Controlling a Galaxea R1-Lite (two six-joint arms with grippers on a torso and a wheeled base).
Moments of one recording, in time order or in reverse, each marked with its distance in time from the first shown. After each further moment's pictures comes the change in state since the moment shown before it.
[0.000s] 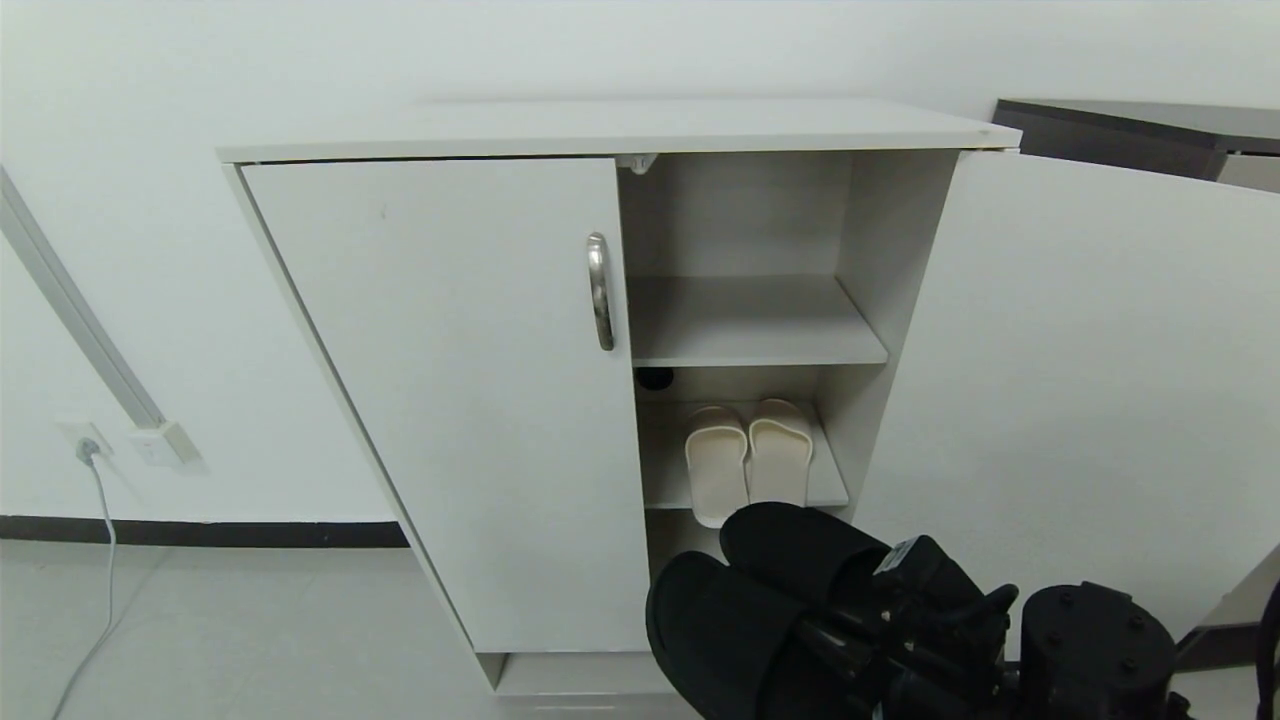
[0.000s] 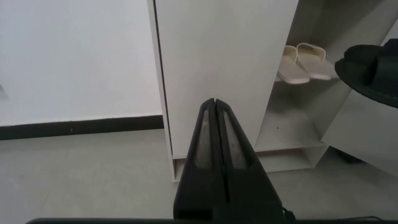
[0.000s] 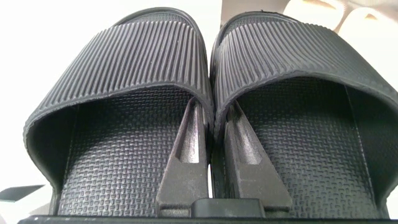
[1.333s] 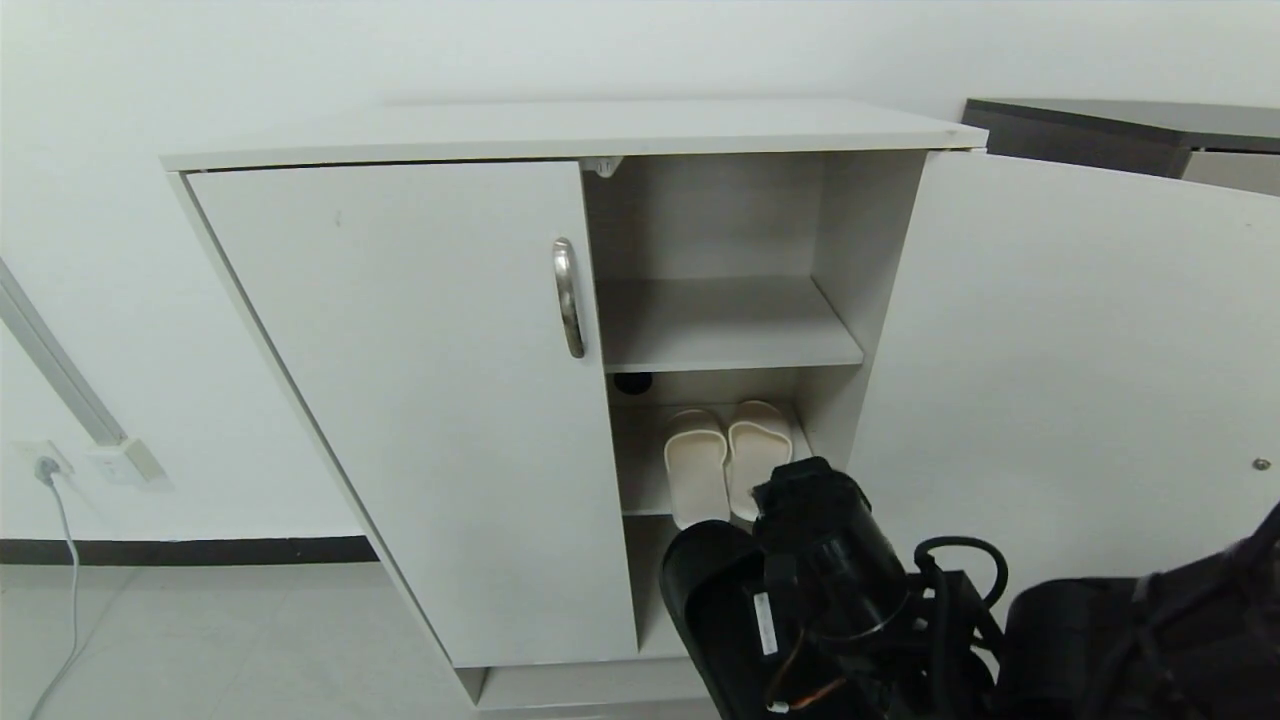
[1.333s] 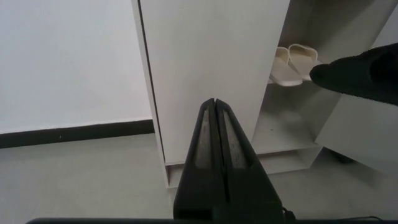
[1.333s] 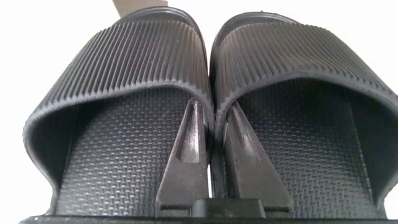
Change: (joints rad) left arm 0.000 0.000 0.000 0.000 0.000 0.000; right arm 0.133 -0.044 -0.715 1.197 -0.535 0.398
